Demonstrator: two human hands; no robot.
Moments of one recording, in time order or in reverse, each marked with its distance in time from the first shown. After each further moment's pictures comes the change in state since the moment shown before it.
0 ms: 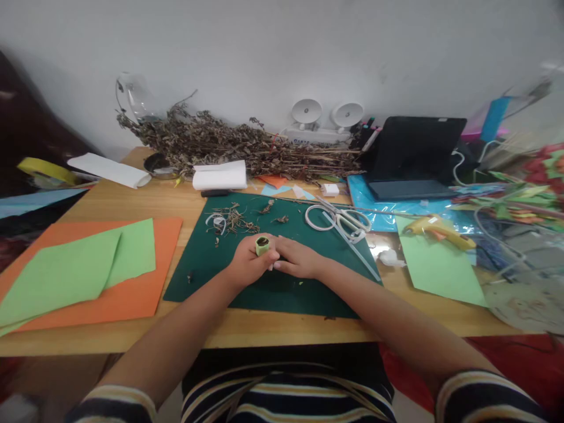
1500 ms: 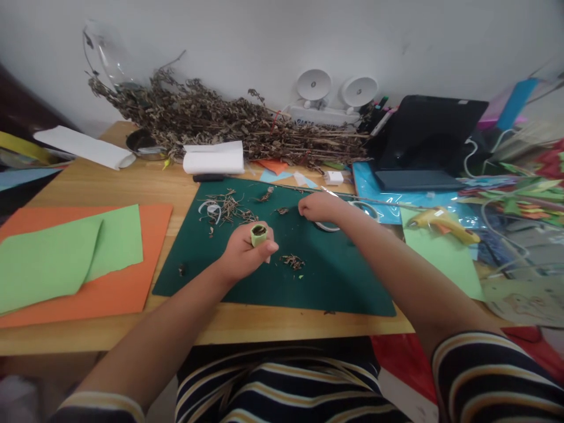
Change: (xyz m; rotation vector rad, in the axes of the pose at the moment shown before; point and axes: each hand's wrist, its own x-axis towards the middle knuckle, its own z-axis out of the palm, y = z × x) left_hand 0.002 0.004 -0.003 -0.057 -0.003 -0.032; right_hand 0.022 0.046 -0.080 -0.569 -0.315 0.599
